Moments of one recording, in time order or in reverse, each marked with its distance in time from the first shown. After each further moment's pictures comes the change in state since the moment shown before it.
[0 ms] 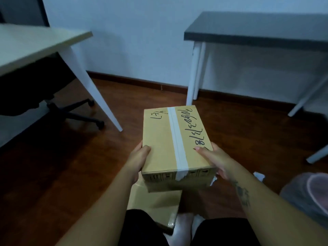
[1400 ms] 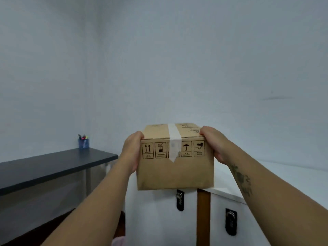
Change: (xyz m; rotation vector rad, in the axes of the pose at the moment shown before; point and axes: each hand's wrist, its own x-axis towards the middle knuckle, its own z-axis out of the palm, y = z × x) left_hand -0.520 0.217 0.394 -0.041 -1.246 0.624; right_hand -0.692 -0.071 -0.270 0.175 1.431 -0.472
